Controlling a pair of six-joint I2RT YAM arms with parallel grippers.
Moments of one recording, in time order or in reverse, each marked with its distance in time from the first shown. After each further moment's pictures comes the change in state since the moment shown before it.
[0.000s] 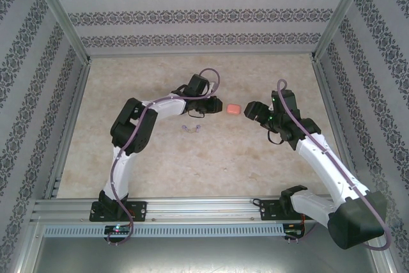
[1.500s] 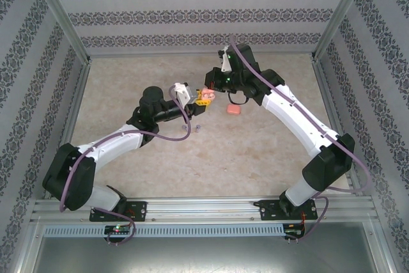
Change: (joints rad) left arm 0.013 -0.787 -0.718 0.734 0.174 0.716; right arm 0.288 0.509 0.735 -0.109 -0.158 -0.064
